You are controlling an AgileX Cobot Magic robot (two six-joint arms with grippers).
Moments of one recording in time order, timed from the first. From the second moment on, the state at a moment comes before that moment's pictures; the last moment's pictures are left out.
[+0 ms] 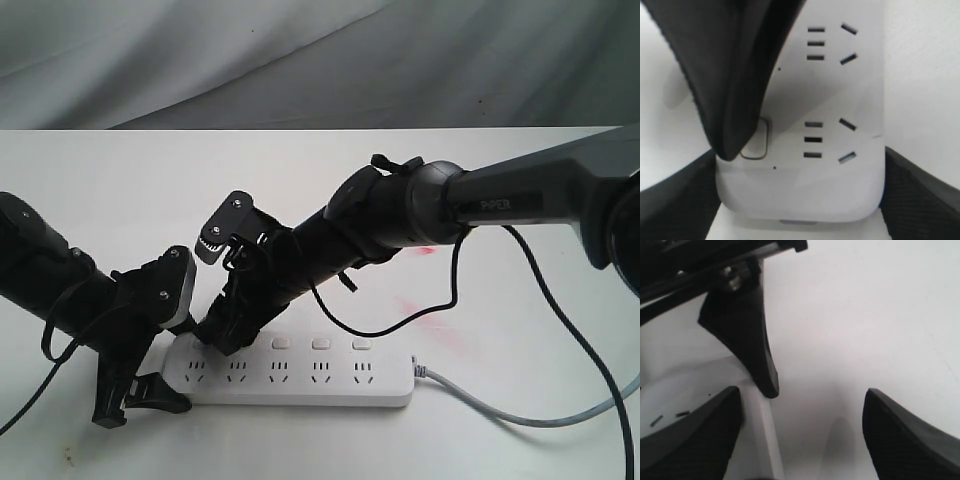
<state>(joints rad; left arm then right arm) -0.08 1.89 -0.82 -0.87 0.65 2.07 0.67 2.24 -1.41 1.13 0.55 -1.47</state>
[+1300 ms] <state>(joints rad) -0.08 1.89 -0.82 -0.87 0.65 2.07 0.64 2.08 -1.34 0.98 0.63 -1.41</state>
